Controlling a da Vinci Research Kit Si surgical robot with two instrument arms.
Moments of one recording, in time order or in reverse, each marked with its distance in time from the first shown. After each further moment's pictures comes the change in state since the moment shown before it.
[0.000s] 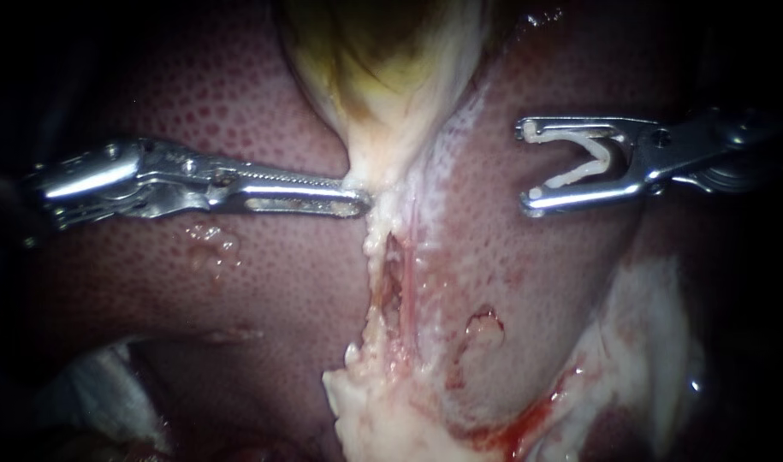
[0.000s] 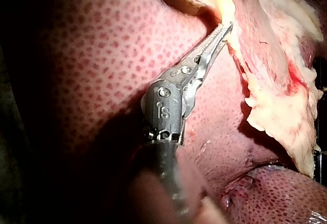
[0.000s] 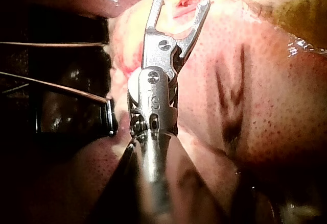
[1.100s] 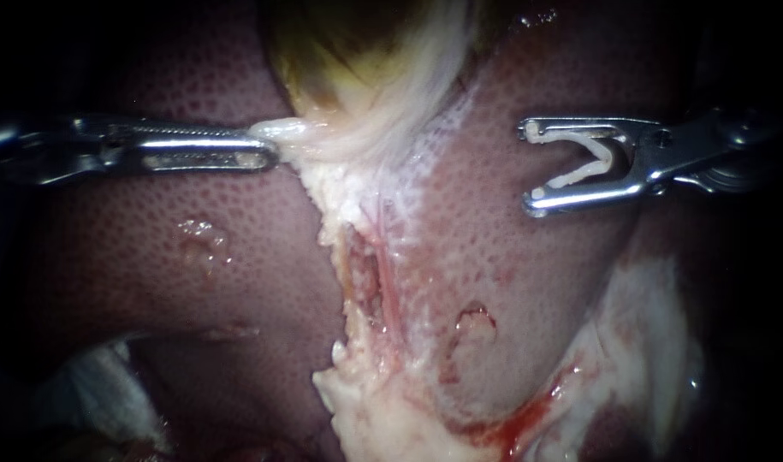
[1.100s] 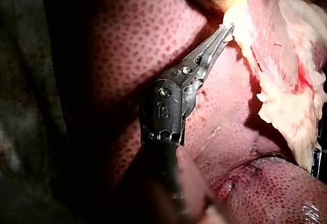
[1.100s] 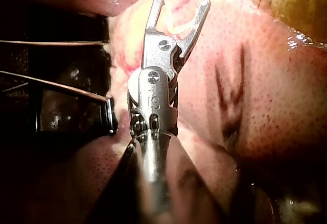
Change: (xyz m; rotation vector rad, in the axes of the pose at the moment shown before) right arm 0.000 0.000 0.000 0.000 -0.001 -0.001; left arm 0.006 0.001 -0.012 0.040 0.114 -0.011
